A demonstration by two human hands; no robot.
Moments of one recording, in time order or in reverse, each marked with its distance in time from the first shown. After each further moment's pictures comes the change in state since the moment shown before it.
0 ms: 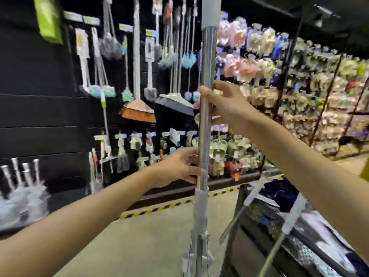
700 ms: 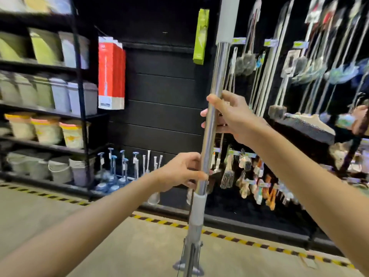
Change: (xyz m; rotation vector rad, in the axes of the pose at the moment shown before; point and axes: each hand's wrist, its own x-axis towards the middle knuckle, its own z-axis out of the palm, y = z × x) left_hand -0.264 -0.065 -0.330 0.167 0.590 -0.122; right_hand 0.118 -0.053 0.421 0.304 -0.445 -0.063
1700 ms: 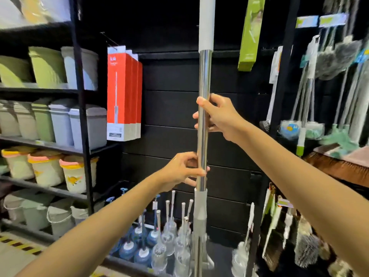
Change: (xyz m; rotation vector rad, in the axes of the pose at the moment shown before) left_hand 0.356 -0.195 -0.432 -0.012 0.185 0.038; right_hand 0.540 0.196 0.190 -0.046 -0.029 -0.080
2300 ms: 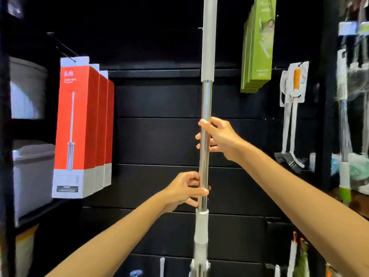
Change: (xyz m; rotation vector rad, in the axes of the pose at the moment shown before) left_hand 0.303 -0.103 -0.182 0.038 -0.133 0.066; right_hand 0.316 0.141 0.045 -0.050 0.124 0.018
